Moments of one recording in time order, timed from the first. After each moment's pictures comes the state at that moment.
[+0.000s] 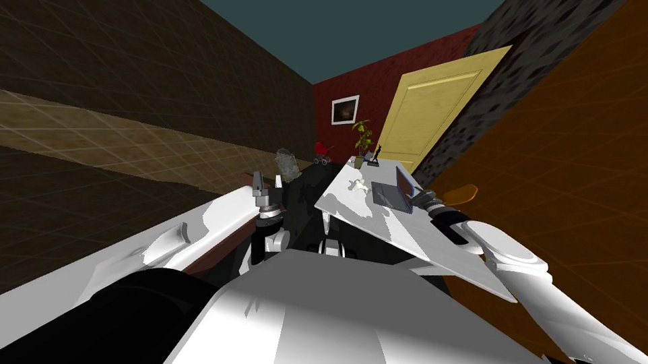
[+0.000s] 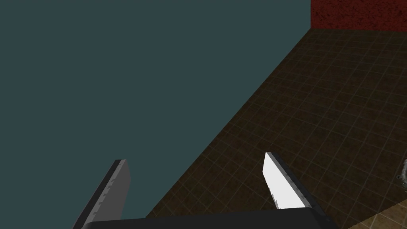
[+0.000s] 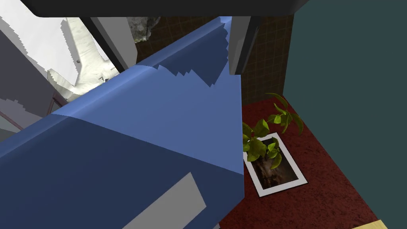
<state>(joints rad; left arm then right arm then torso) 0.48 0.04 -0.01 -2.36 0.09 -0.59 -0.03 0.10 -0.86 -0.22 -1.48 1.07 -0.23 0.97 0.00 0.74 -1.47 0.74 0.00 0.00</state>
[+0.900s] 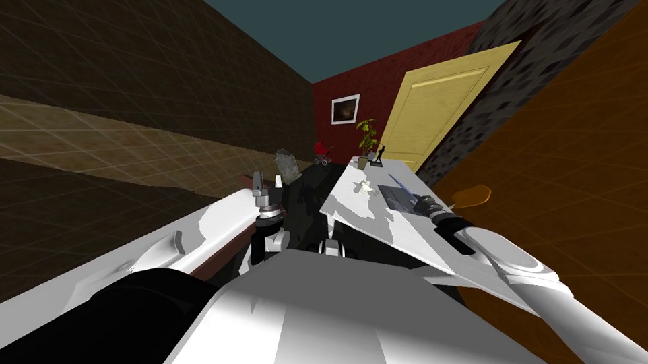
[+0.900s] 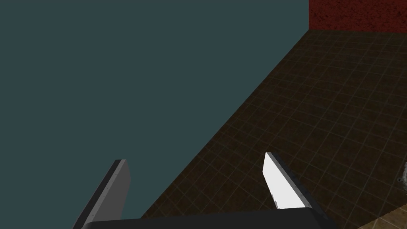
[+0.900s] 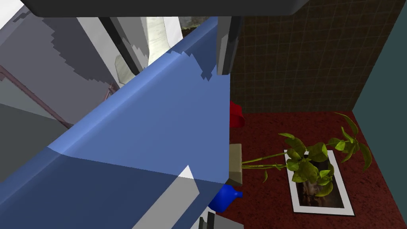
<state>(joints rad) 0.48 0.04 -0.01 -2.36 0.09 -0.59 -0.03 0.18 -0.90 -0.18 -1.50 1.22 -0.20 1.10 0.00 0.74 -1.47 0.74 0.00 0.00</state>
